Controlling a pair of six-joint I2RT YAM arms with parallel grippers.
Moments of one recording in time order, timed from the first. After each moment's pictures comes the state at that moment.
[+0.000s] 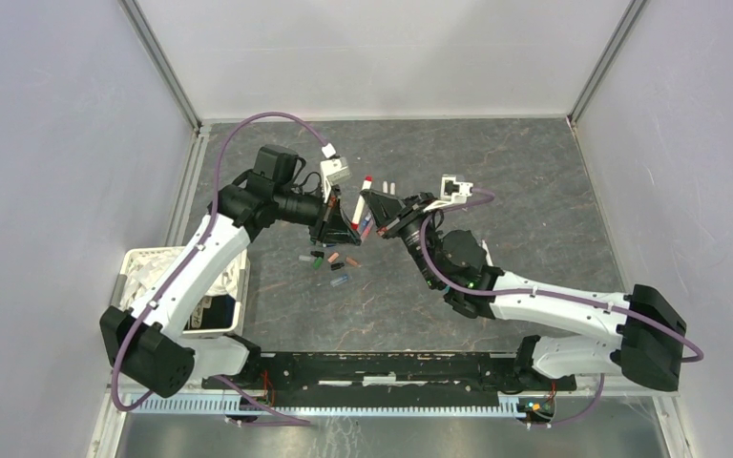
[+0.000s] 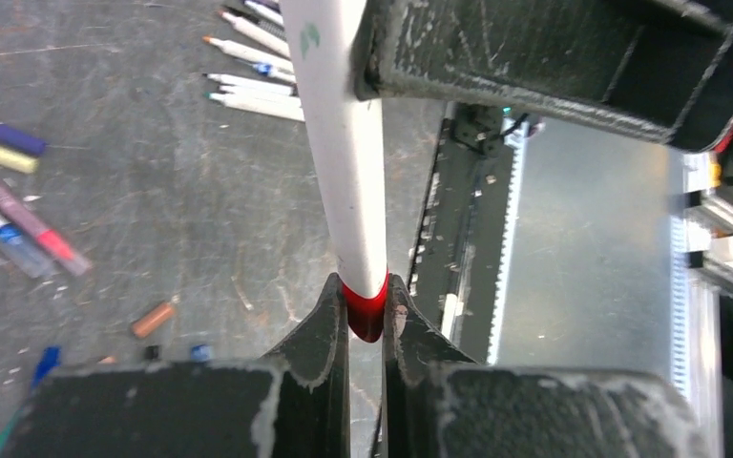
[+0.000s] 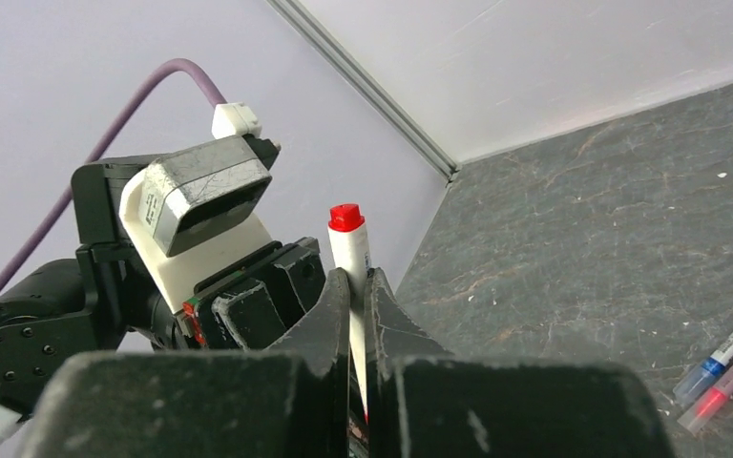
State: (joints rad) left arm -0.45 1.27 1.22 -0.71 0.96 0.17; right arm 1.10 1.23 0.78 0.75 0.58 0.65
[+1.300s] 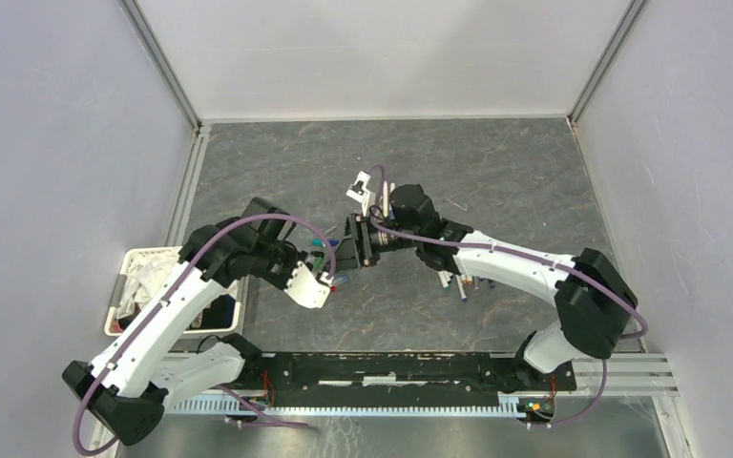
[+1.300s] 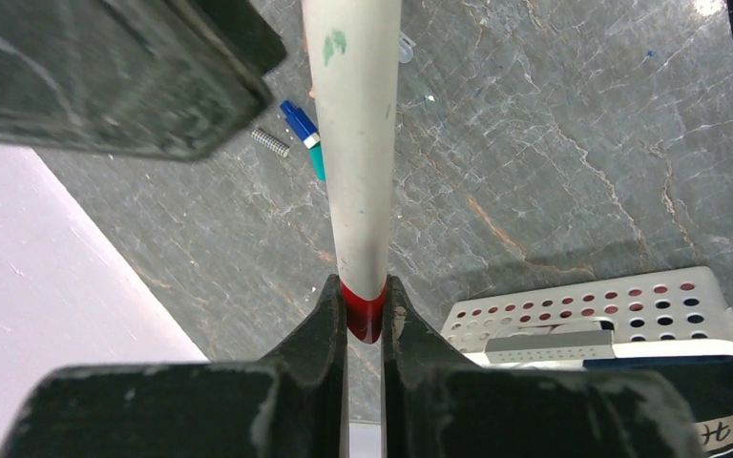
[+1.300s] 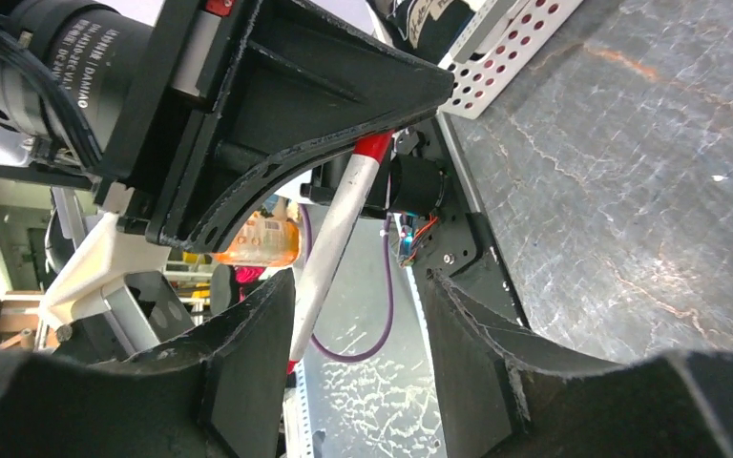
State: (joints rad) left arm -0.58 0.98 1.11 -1.23 0.22 1.52; right arm 0.88 1.52 1.02 0.20 -0.71 0.85
